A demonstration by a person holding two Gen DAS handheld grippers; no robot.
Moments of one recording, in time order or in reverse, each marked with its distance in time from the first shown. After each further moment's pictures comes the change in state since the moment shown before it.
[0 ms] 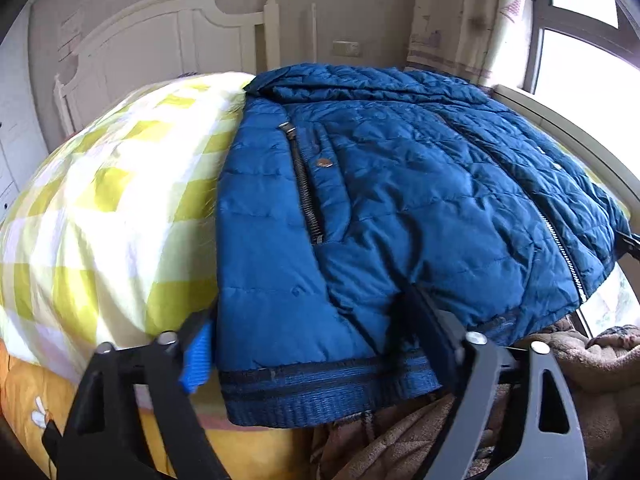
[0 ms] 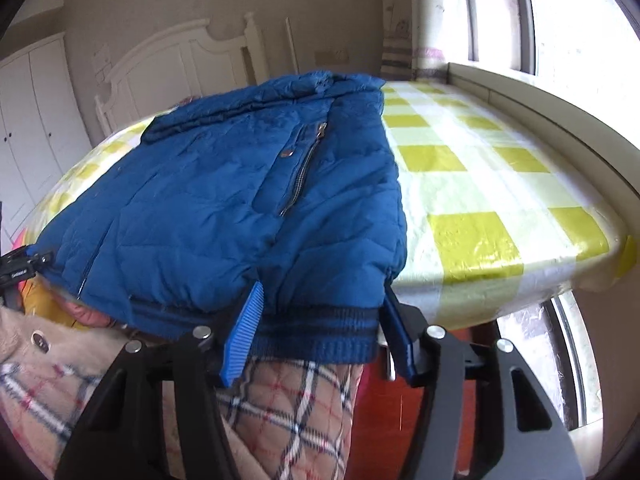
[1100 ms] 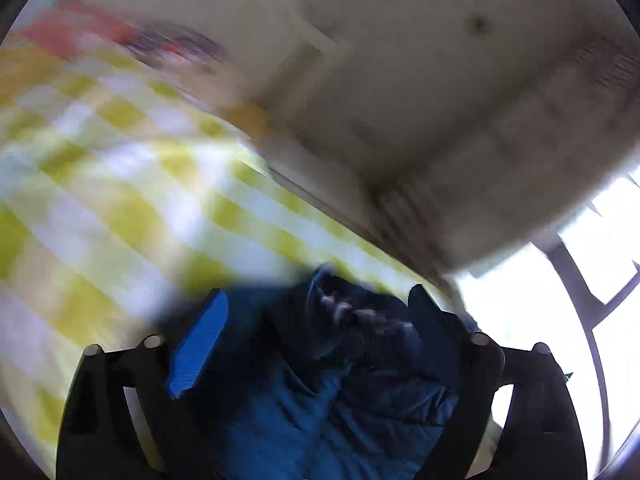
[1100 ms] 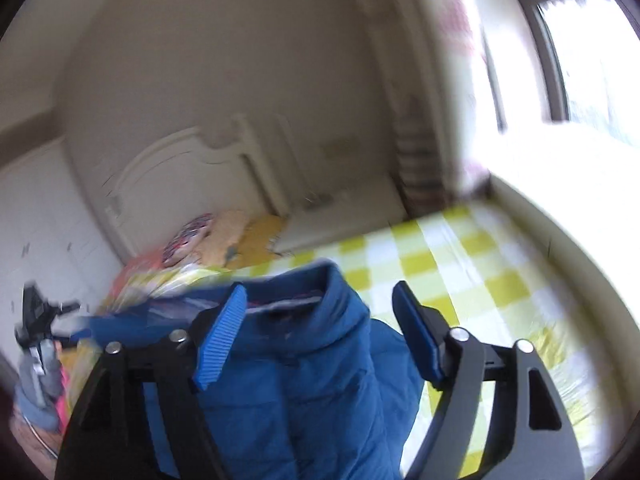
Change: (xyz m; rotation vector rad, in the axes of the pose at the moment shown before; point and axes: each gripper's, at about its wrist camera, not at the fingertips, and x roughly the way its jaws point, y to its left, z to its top) left arm 0.070 0.185 0.260 -0.640 -0.072 -0.281; right arm 0.078 -0.048 0.303 0.241 -0.176 0.145
